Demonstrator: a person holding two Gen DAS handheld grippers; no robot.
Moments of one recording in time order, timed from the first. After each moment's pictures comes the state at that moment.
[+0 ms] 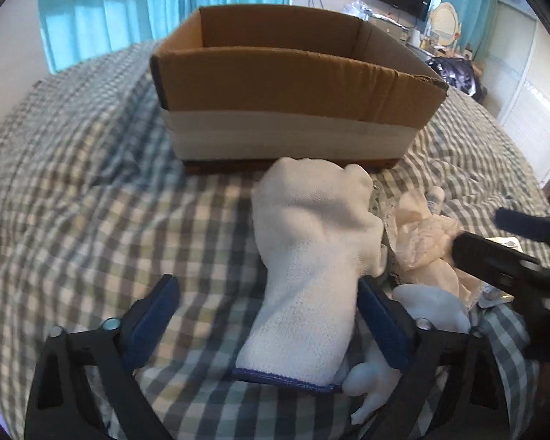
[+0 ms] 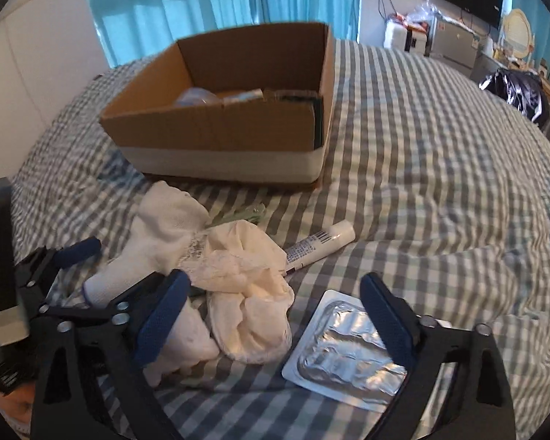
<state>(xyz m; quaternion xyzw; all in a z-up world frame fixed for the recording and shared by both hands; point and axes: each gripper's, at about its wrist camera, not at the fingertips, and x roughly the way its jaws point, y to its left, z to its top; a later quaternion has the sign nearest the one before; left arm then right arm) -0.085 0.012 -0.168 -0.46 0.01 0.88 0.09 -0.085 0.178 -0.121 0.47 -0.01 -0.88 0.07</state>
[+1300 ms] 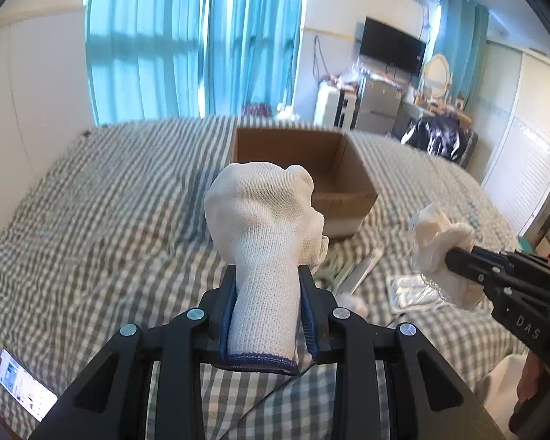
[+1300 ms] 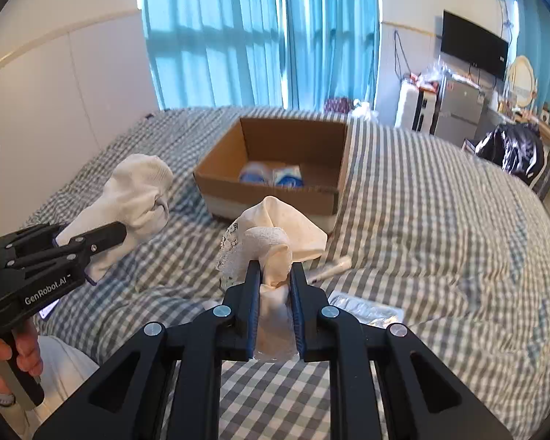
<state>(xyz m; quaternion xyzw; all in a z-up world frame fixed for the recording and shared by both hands) 0.003 -0.034 -0.023 -0.35 -0.01 0.93 0.07 0.017 0.162 0.000 0.36 0.02 -0.92 0.12</state>
